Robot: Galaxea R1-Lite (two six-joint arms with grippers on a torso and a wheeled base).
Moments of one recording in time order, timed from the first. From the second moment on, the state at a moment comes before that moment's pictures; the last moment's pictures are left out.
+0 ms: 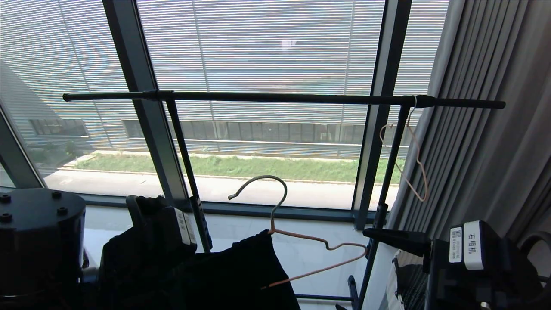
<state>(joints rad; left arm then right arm) -0.64 1.25 -0.49 -0.30 -0.24 0.45 1.06 1.38 -0.36 -0.86 0.02 -0.12</state>
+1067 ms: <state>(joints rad) -0.46 1.29 -0.56 -0.50 -0.22 0.45 1.06 1.72 -0.59 -0.86 -0.23 0.33</state>
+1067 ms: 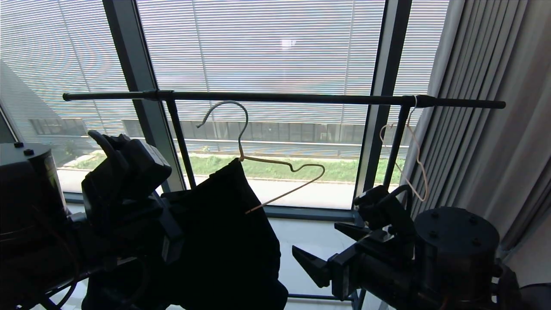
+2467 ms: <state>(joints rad) -0.52 1.24 -0.56 -0.50 -0.20 0.45 1.03 2.02 -0.72 -0.86 -0.45 0.33</state>
